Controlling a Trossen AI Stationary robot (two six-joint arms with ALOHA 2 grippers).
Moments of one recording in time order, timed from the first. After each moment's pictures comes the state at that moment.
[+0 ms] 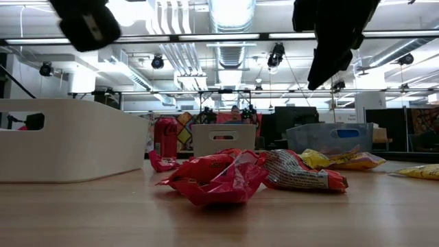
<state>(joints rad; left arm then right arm) -0.49 1.27 0.88 -0.28 0.04 -0.70 0.18 1.34 1.00 -0.70 0.18 0.50</state>
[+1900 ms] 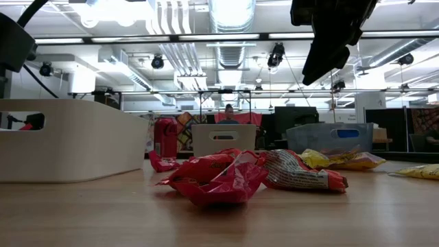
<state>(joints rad) -0.80 1.82 1.14 -0.86 -0.02 -1.13 0.20 1.34 1.00 -0.64 0.18 0.50</state>
